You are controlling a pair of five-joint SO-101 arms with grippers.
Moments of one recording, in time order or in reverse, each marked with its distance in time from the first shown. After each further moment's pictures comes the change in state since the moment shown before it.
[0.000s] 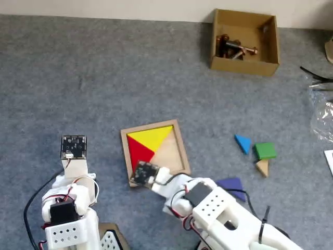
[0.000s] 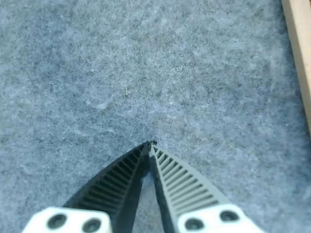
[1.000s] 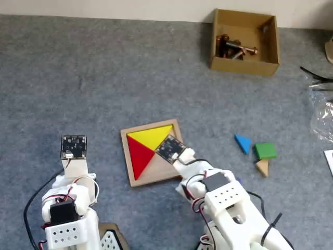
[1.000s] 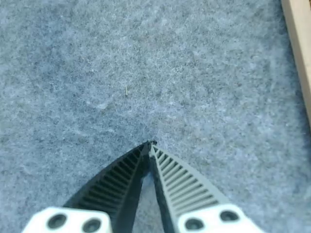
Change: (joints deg) left arm 0.0 0.0 0.0 0.0 0.0; right arm 17.3 0.0 0.0 -3.0 0.0
